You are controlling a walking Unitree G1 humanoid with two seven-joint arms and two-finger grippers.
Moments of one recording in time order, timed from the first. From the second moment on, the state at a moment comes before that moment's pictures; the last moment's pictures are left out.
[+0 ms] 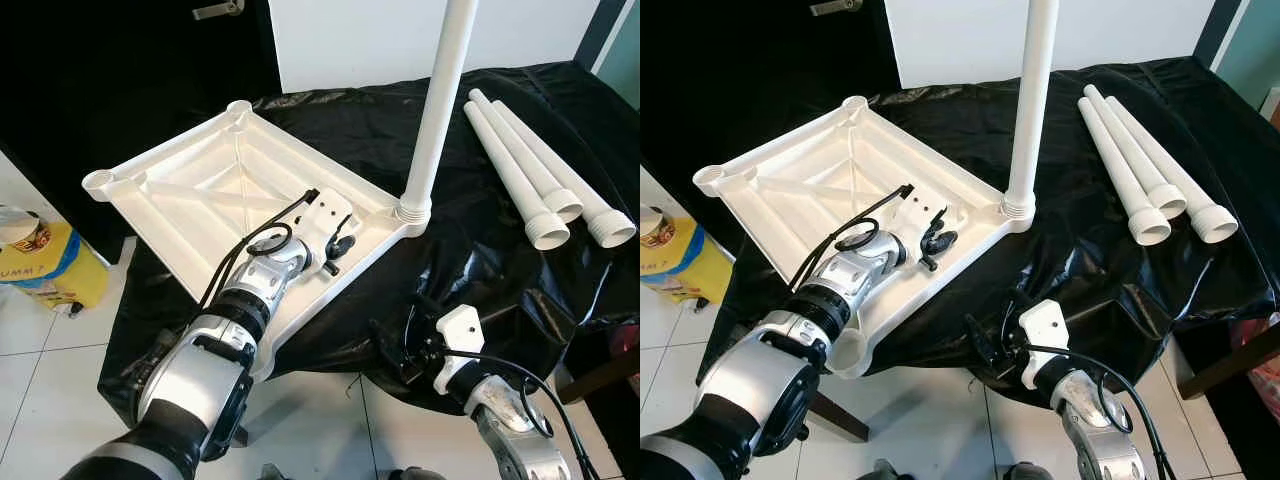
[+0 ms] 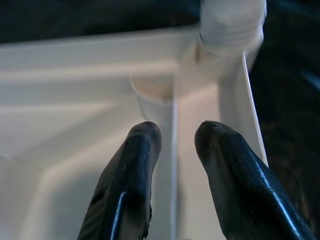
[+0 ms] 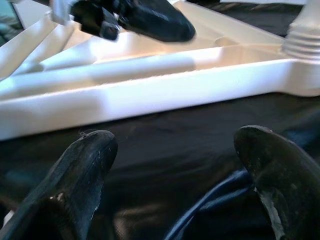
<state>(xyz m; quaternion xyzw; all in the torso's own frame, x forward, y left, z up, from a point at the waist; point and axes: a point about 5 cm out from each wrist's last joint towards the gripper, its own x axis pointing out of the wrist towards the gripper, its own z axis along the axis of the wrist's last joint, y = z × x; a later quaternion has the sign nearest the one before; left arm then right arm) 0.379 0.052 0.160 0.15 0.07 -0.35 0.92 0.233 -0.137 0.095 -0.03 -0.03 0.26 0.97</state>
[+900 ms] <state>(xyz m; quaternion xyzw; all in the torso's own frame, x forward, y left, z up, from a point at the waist) 0.324 0.165 0.179 0.16 -0.12 -0.32 0.93 0.282 -0.133 0.113 0.01 -0.03 0.11 0.99</state>
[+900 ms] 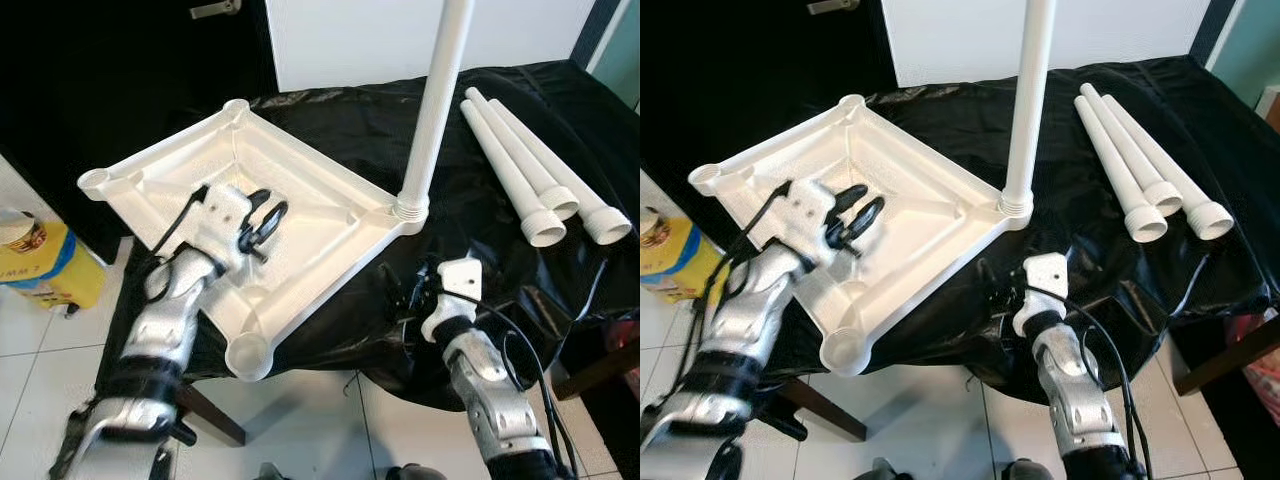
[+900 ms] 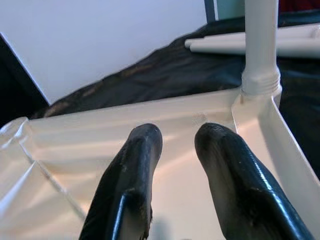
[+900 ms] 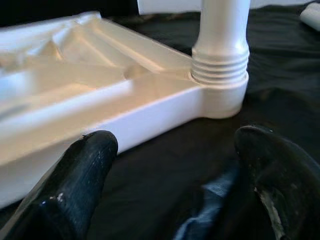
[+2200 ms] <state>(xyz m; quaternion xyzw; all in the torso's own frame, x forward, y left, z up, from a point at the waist) 0.265 0.213 0.139 0.41 0.04 -0.42 0.81 0.312 -0.116 0.118 0.00 -0.02 0.09 1.00</state>
